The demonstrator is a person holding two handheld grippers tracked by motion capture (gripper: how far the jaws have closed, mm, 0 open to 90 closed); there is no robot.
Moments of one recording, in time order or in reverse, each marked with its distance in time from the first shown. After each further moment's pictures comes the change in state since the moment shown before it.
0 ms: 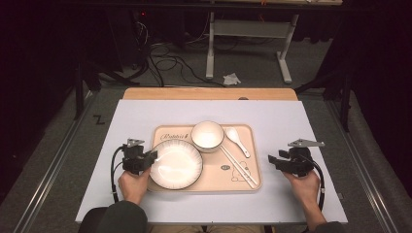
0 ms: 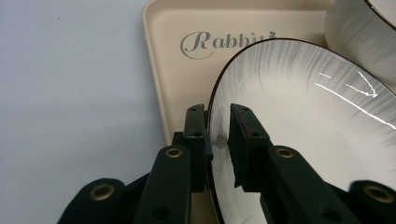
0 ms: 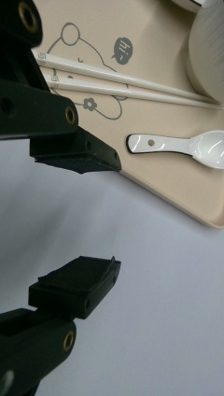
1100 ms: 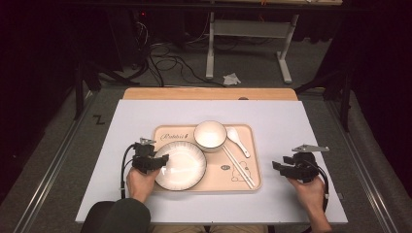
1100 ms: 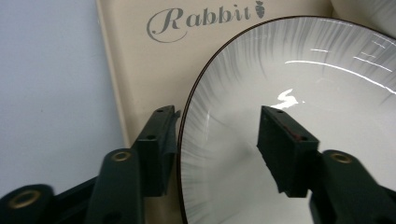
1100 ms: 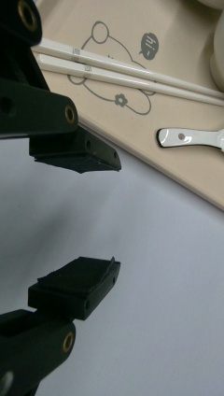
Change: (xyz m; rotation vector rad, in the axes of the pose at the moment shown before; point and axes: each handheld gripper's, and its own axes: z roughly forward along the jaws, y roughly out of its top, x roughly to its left) left arm -0.017 0.003 0.019 0.083 0.005 0.079; right arm -0.003 -0.015 -0.011 0.042 -0.008 0.018
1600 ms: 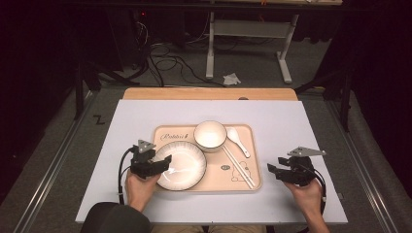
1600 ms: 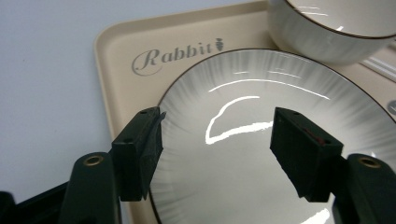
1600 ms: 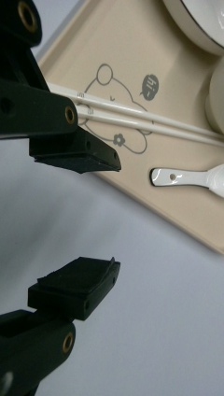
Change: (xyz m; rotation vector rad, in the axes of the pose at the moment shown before) left arm -0.028 -0.007 -0.038 -0.119 -0.018 0.109; right arm 0.025 0.001 -0.010 -0.035 0.028 -0.070
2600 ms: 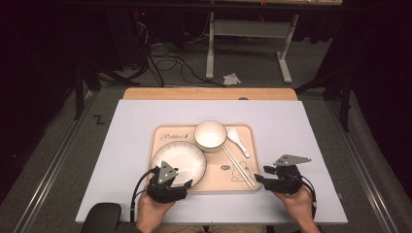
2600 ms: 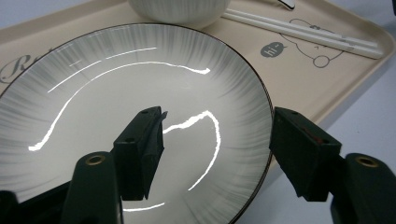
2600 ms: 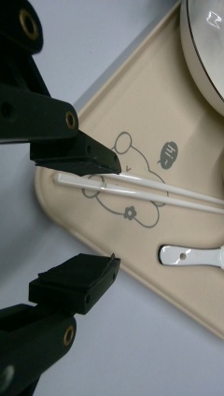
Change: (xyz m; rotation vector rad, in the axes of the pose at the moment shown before) left arm -0.063 -0.034 -0.011 -0.017 -0.179 0.213; right arm 0.039 -0.006 0.009 0.027 0.117 -0.095
